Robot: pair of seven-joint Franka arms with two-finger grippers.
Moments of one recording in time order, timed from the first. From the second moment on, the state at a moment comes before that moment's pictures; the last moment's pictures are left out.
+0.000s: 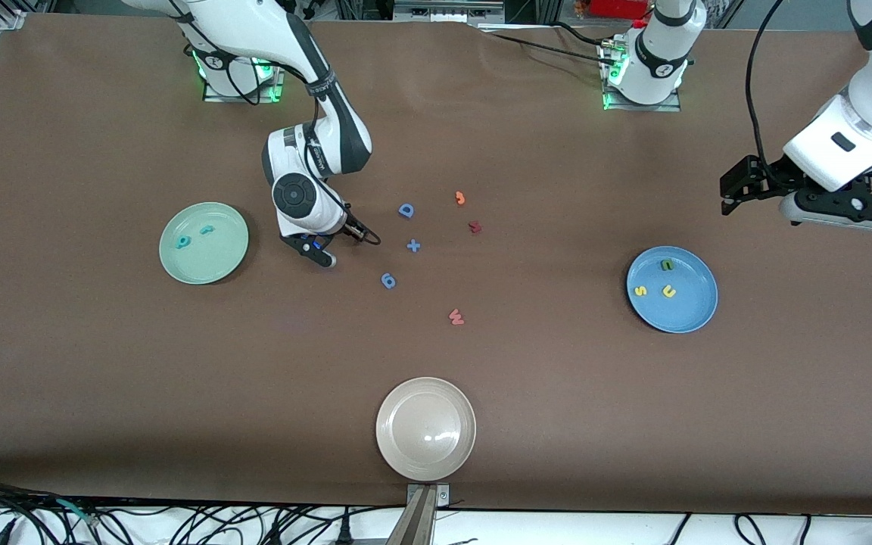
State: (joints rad) left arm -0.01 0.04 -0.12 -1.62 0.02 1.69 0.01; right arm 0.88 0.53 -0.30 -2.05 0.44 2.31 0.82
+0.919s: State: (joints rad) left arm -0.01 0.04 -0.11 -1.64 0.02 1.69 0.01; right arm 0.88 0.47 -0.42 -1.99 0.44 2.08 0.74
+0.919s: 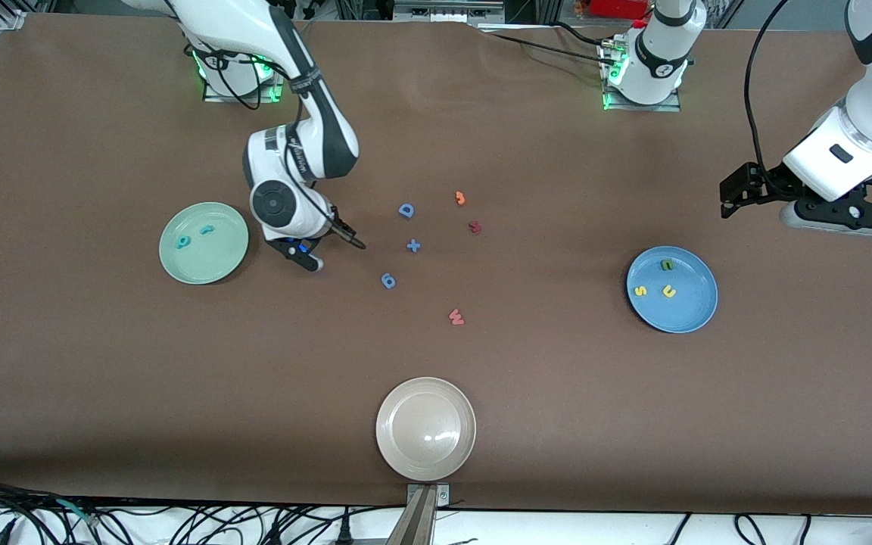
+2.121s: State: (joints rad) left arm -0.01 0.04 -0.11 -1.64 0.02 1.69 0.01; right arm 0.79 0.59 -0.75 -2.00 0.44 1.99 -0.03
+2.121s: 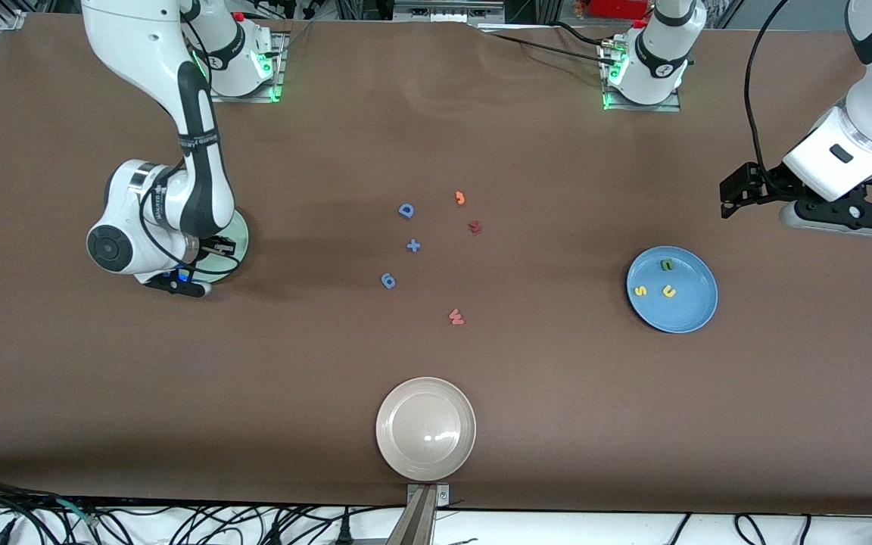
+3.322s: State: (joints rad) left arm -0.01 0.15 -0.11 -1.51 0.02 1.69 0.00; right arm 0.79 0.47 -0.82 -1.78 0.37 1.64 -0.06
